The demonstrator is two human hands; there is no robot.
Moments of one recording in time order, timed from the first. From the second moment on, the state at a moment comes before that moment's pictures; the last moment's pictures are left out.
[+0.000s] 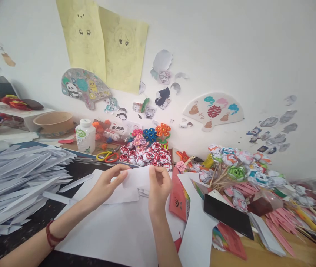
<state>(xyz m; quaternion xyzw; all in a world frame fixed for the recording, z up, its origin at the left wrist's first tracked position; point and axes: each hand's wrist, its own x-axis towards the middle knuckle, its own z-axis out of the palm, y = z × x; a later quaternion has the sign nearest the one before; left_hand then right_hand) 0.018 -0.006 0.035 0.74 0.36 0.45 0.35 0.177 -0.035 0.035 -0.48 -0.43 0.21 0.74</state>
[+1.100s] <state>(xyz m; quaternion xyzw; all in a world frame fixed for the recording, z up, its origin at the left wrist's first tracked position) 0.000 0.004 0.030 0.82 0.42 0.37 0.13 0.191 -0.029 0.025 -0.56 -0.73 0.17 0.36</state>
